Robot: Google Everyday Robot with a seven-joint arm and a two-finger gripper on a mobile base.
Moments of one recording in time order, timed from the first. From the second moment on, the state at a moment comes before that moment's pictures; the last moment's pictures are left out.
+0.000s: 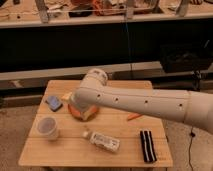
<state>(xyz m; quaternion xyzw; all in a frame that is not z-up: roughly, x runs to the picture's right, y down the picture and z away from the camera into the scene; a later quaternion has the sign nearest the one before) -0.158 0.102 0.688 -0.09 -0.30 -0.40 0.86</state>
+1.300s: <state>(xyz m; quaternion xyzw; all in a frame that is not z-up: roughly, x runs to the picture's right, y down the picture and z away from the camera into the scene) -0.202 0.153 0.718 -0.12 -0.36 -0.42 0.82</state>
